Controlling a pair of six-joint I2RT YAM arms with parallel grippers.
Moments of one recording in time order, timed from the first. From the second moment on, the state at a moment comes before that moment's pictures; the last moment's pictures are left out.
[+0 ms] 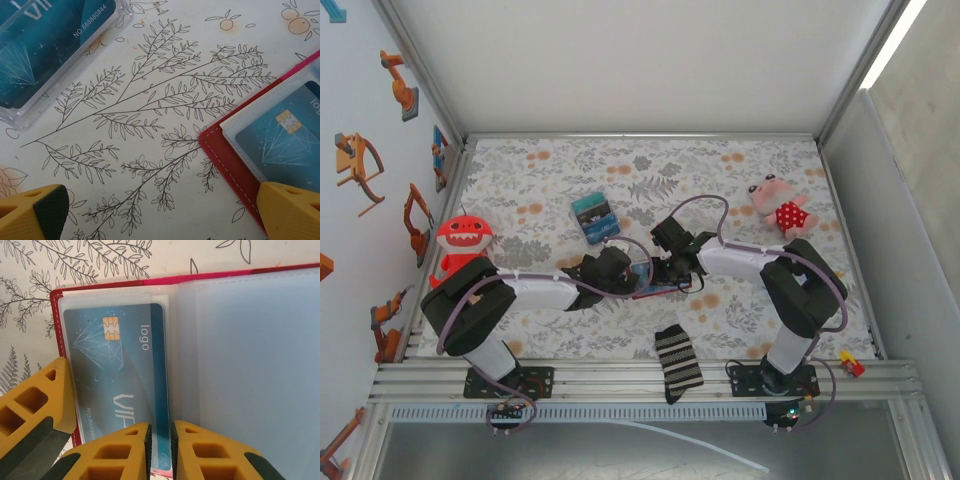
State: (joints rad) left arm -0.95 1.62 0.67 0.02 -0.40 -0.33; right arm 0.76 1.73 0.97 -0.43 -0.22 0.62
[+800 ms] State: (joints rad) left arm -0.97 1.64 0.71 -0.05 -0.46 -0.32; right arm 0.76 1.72 0.96 -0.44 -0.22 0.66
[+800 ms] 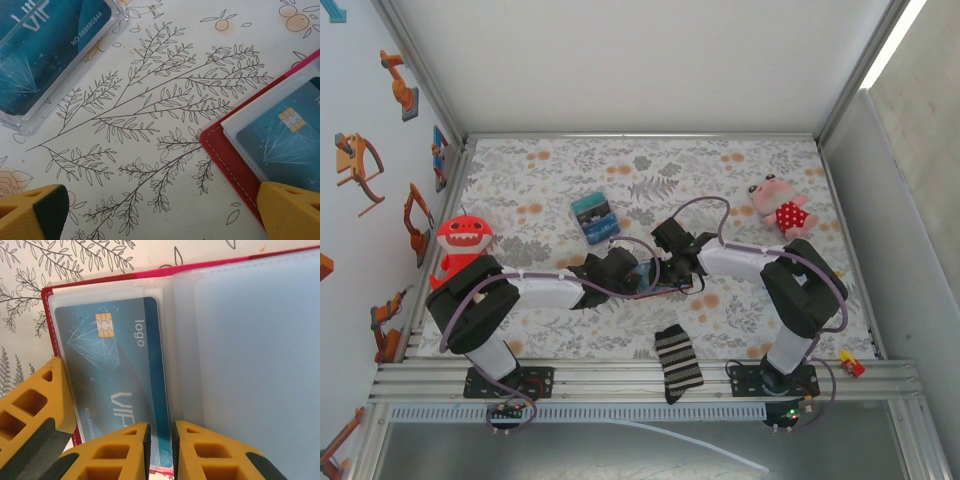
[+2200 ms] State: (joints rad) left arm -0.98 1.65 0.75 -0.11 -0.49 -0.31; right arm 0.66 1.67 0.67 0.05 -0.51 0.82
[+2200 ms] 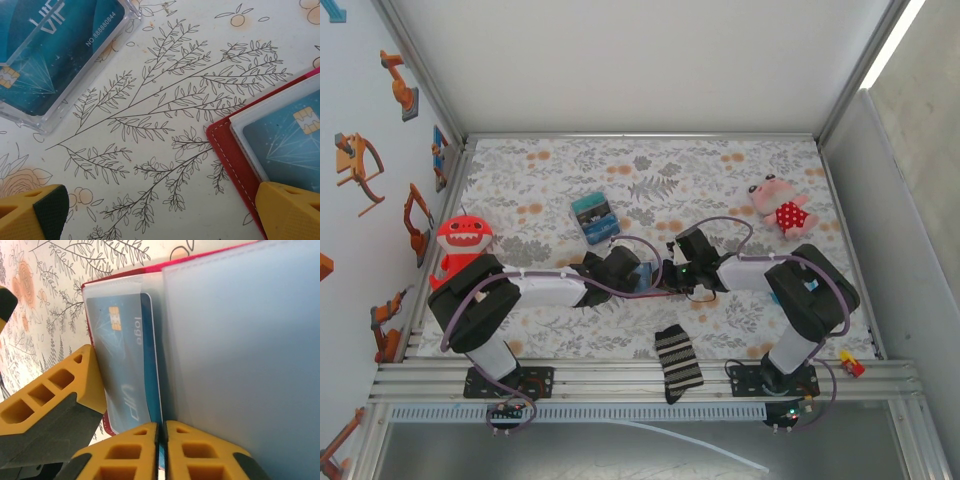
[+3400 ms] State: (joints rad) left arm -0.98 1.66 0.78 -0.17 -0.51 -0.30; right arm 0.63 1.64 0.61 0.18 -0.57 0.82
